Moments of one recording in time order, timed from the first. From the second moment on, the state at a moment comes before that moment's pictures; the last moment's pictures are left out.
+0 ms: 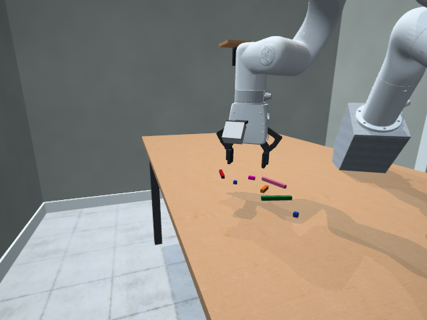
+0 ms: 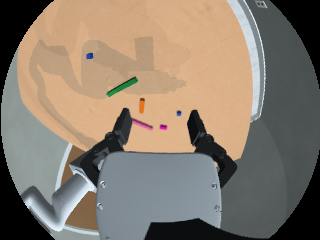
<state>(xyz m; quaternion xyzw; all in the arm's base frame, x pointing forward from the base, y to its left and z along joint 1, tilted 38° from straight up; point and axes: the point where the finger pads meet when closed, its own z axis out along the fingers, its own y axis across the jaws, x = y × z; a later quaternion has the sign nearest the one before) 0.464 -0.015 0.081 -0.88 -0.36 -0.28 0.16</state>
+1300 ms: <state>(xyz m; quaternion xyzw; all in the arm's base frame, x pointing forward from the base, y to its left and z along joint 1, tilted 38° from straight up) 0.472 -0.074 0.043 -0.93 0.18 -0.15 0.29</state>
